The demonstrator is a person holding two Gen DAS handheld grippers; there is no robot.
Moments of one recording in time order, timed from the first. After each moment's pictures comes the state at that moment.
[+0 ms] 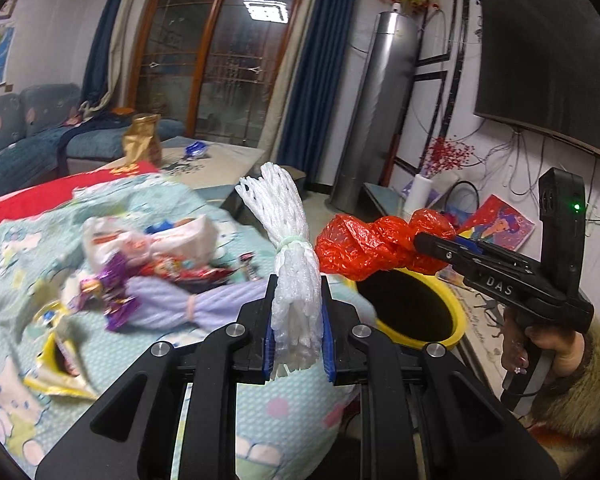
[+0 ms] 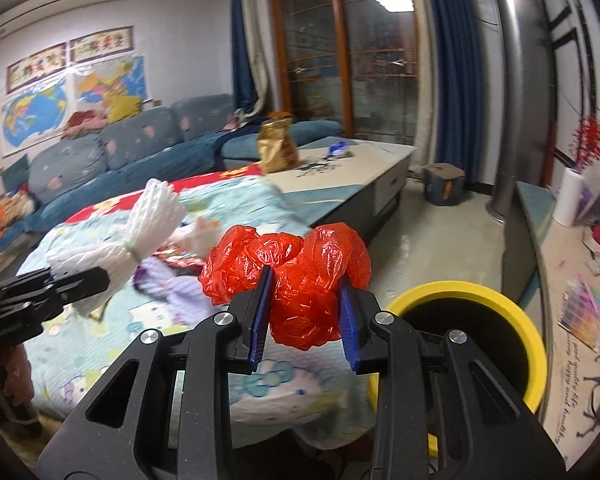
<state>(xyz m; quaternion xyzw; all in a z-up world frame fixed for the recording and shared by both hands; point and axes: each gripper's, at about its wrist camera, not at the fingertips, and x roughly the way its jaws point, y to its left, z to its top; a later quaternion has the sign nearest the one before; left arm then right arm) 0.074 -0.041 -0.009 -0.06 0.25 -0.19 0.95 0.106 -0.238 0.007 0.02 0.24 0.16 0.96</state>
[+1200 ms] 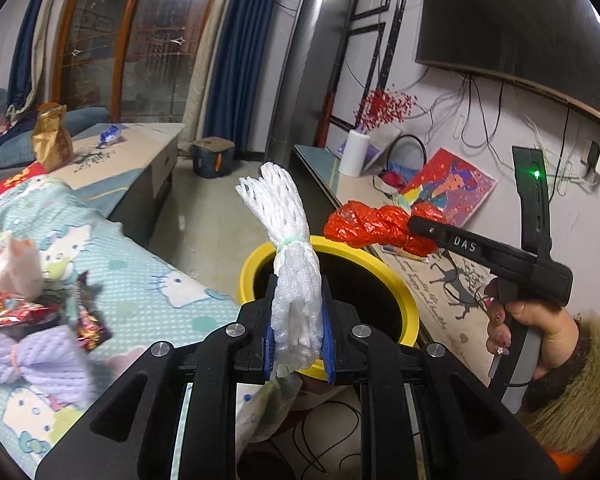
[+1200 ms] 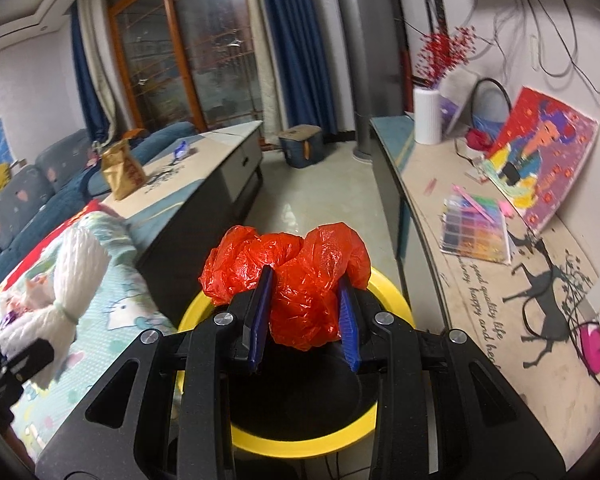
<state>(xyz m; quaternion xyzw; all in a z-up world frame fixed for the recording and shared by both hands) 0.142 -0.186 -0.039 -0.02 0.30 -0.30 0.91 0.137 -0.397 -0.032 0.13 0.30 -0.08 0.94</state>
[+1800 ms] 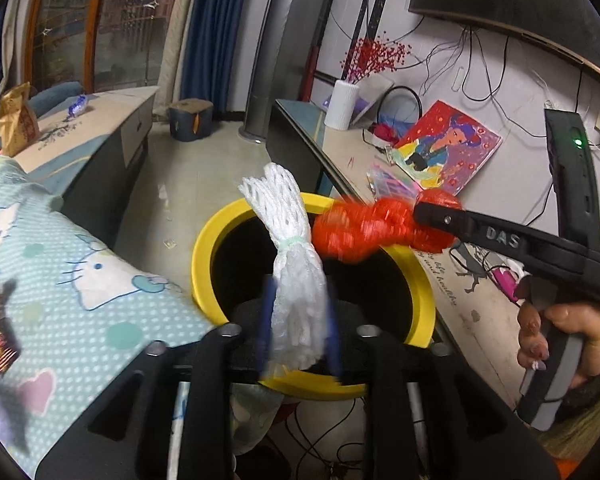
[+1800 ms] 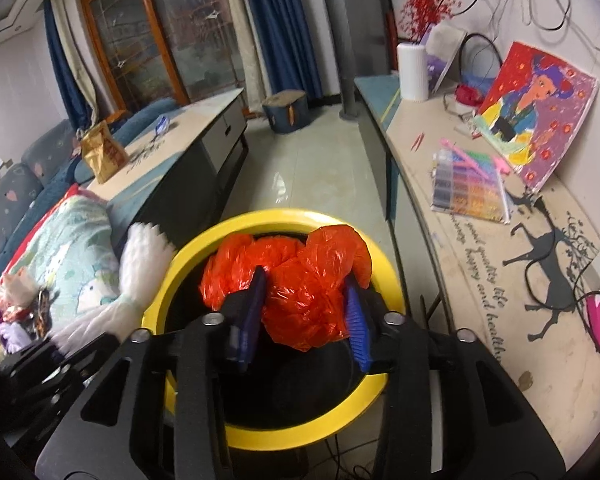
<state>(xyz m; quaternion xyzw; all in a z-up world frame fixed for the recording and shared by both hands) 0.192 -0.246 -0.096 0.01 0.36 -0.33 0.87 0.151 -0.420 -0.071 0.16 0.36 -0.09 0.92</state>
